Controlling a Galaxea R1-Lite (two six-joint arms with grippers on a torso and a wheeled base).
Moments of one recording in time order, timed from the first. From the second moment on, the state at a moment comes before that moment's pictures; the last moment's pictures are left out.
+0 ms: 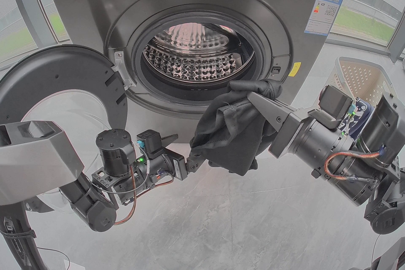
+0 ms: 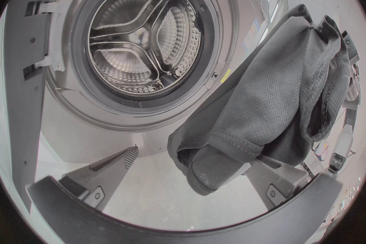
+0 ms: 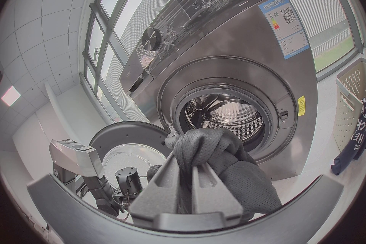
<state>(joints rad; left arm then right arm) -0.54 2.08 -0.62 -1.40 -0.17 -0.14 0.86 1.61 -0.63 -1.21 -0.17 0.26</state>
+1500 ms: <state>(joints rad) -0.70 1.87 -0.39 -1.53 -0.17 -0.15 0.82 1.66 -0.55 -1.23 -0.17 0.26</state>
